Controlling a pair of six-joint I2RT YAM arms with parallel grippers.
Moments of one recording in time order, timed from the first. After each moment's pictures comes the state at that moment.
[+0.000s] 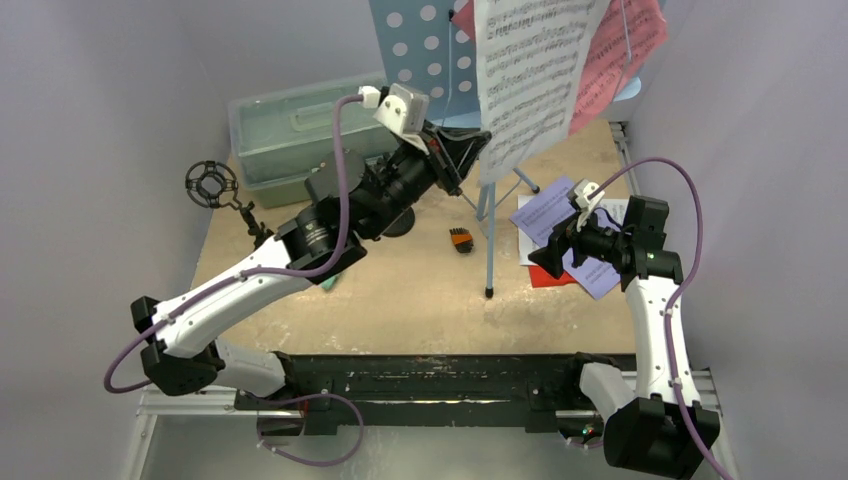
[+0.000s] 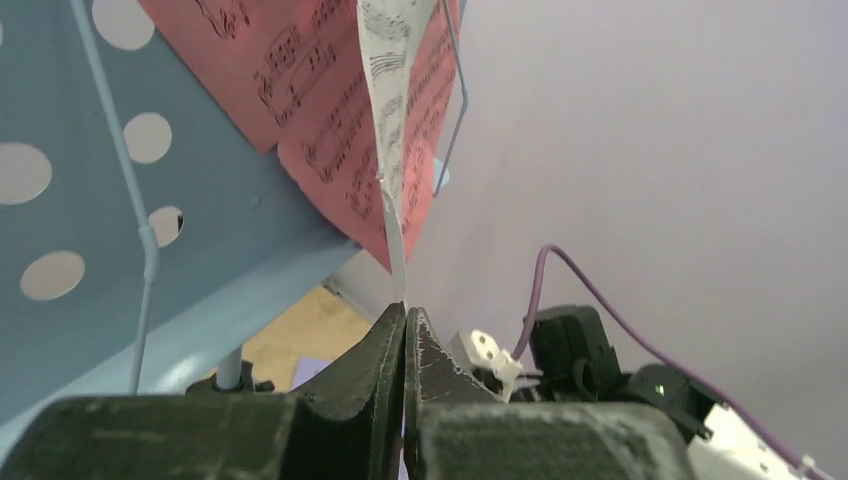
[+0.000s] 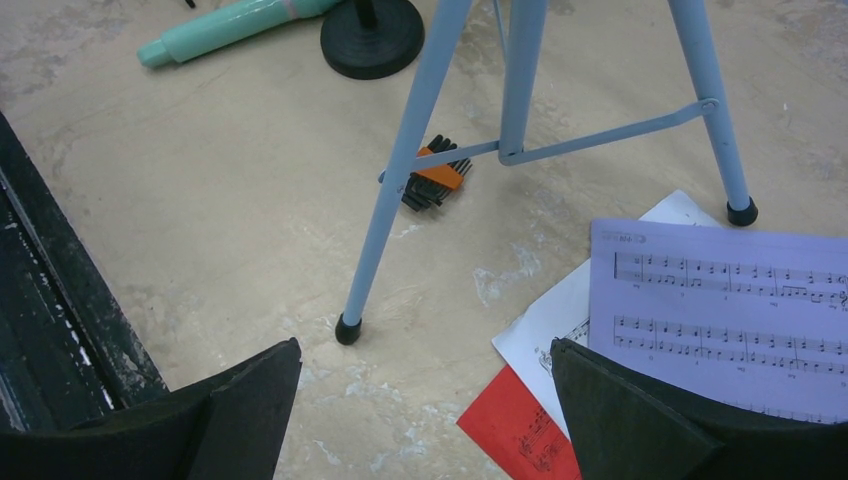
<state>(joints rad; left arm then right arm) -1.07 1.38 1.64 0.09 -0.26 -0.23 -0.21 0.96 0.88 -0.69 -0.91 -0.56</state>
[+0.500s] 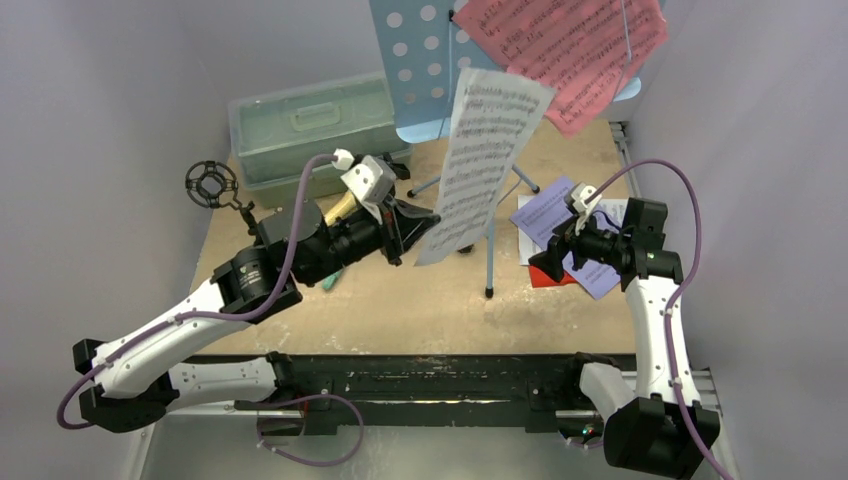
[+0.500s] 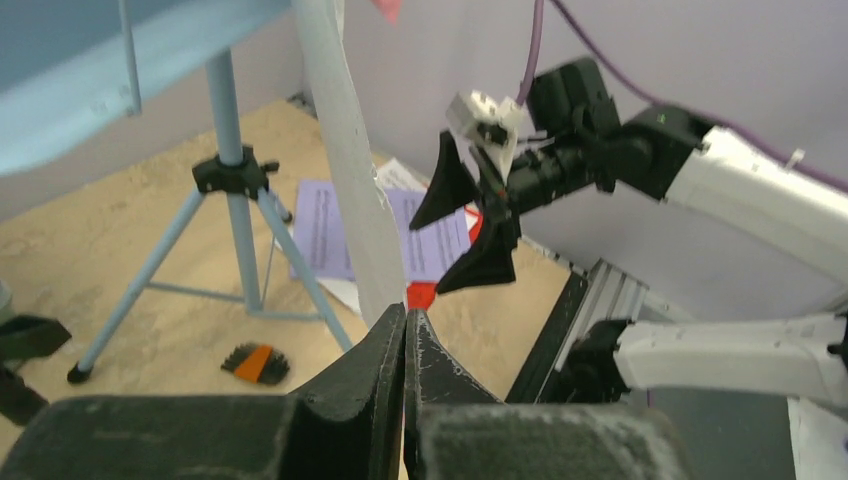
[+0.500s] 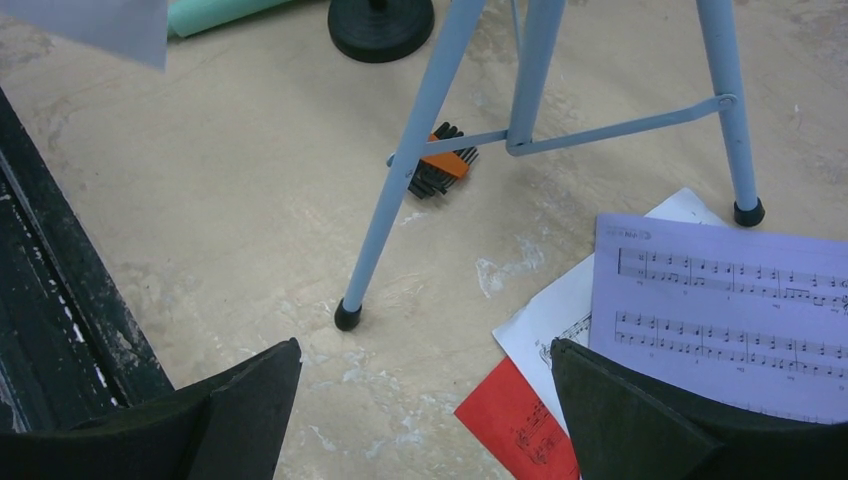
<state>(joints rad) -1.07 1.03 1.33 -0.23 -0.10 -0.22 -0.21 0.96 0.88 -0.72 -0.92 -0.62</state>
